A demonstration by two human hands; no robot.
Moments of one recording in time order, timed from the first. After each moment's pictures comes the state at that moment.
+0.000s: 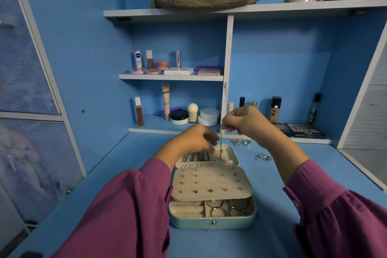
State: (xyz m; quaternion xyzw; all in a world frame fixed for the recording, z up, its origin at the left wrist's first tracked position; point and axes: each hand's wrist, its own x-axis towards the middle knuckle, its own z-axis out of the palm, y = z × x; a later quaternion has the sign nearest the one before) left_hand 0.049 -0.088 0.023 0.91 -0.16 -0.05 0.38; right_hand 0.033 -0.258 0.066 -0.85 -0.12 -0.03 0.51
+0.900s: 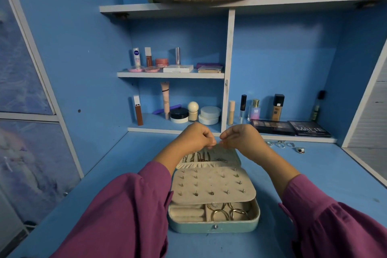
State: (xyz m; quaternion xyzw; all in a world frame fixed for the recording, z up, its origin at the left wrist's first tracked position) left_hand 0.055 -0.088 0.015 0.92 -0.11 0.02 0.39; right_hand 0.054 -0.256 0.009 -0.87 -0.10 -0.03 0.49
